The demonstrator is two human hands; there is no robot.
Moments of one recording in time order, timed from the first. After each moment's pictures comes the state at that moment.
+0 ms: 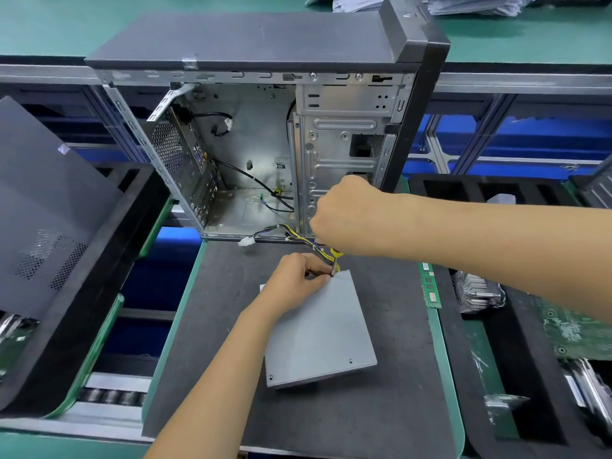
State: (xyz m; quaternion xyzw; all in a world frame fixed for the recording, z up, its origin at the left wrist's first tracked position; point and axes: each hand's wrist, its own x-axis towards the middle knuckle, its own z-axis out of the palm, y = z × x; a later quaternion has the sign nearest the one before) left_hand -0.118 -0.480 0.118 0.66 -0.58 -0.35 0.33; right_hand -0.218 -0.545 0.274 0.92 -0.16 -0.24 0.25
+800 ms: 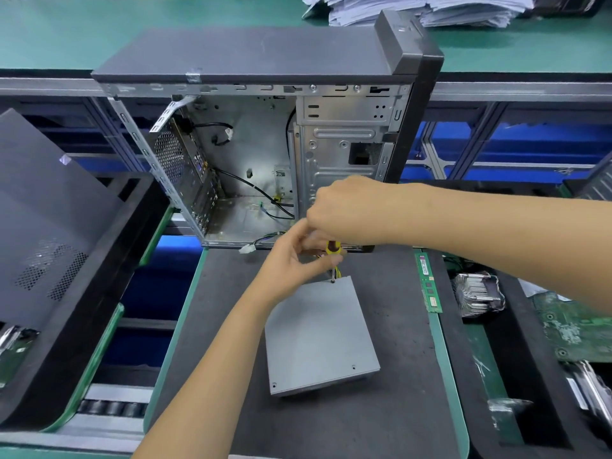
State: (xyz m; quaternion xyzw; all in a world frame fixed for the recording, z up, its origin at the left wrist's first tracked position) left_hand -0.114 -0.480 0.162 0.52 -0.52 -0.43 0.53; right_hand -0.212 -0.558 0.278 0.96 -0.17 -0.18 0.16
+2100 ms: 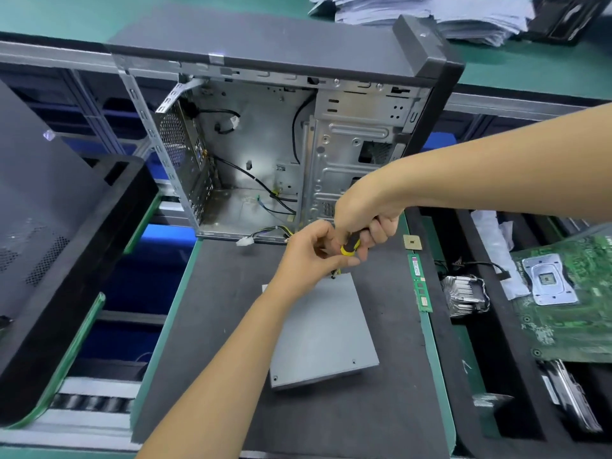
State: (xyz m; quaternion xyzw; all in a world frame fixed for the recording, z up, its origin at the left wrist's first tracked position) left_hand -0.124 -0.490 0.143 0.53 -0.52 -0.40 0.53; right_hand -0.193 -0.575 0.280 0.69 -0.50 -0.45 -0.27
